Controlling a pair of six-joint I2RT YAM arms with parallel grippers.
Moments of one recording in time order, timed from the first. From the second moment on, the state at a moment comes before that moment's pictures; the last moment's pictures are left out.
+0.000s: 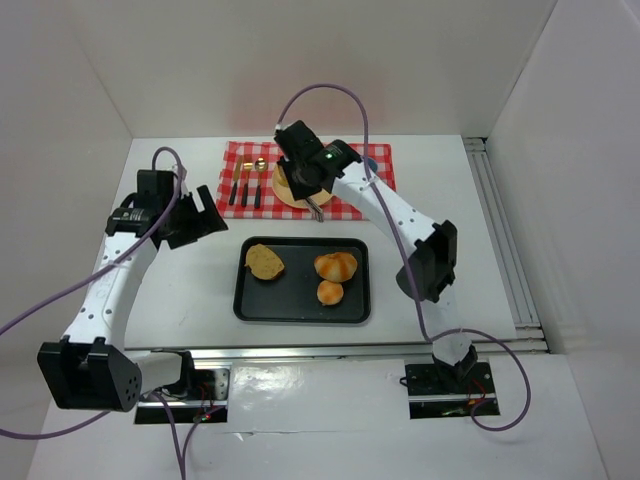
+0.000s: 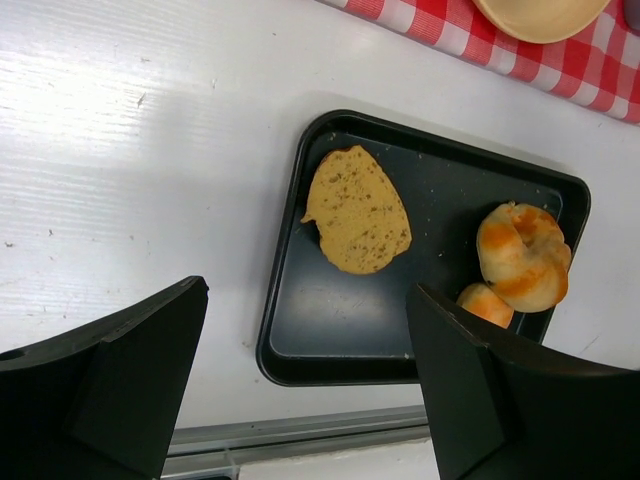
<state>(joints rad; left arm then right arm) -0.01 1.20 1.15 -0.82 0.16 -0.42 0.77 2.11 2.27 -1.02 0.22 0.25</state>
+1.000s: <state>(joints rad) -0.01 1.33 1.19 -0.76 0.31 -0.39 0.70 2.22 2.22 -0.85 0.15 0.18</state>
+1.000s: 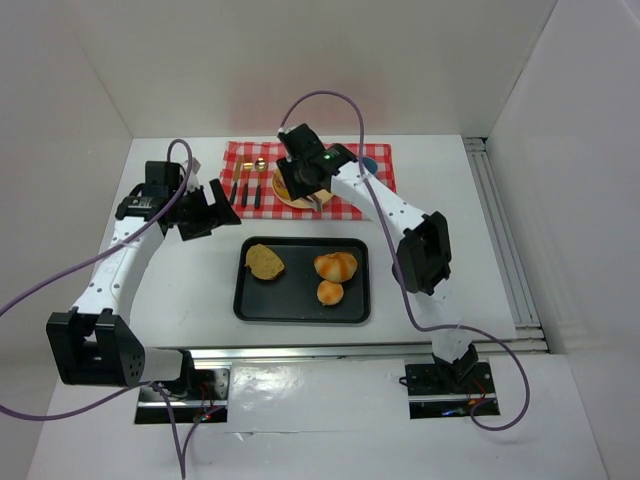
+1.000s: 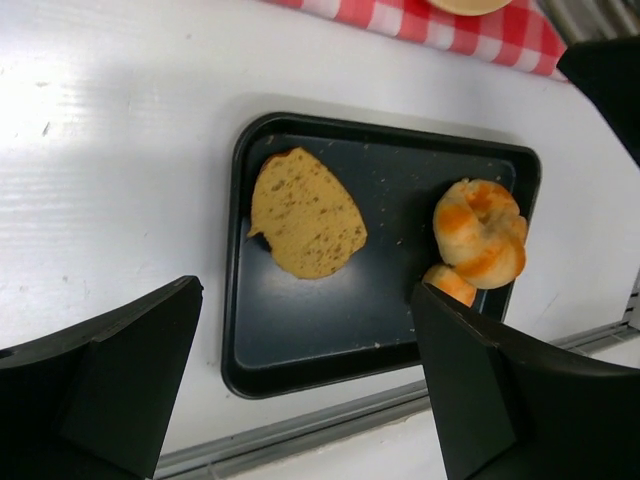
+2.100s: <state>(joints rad) -0.05 1.12 1.00 -0.38 0.30 -0.38 0.06 1.60 1.16 -0.28 0.30 0.41</state>
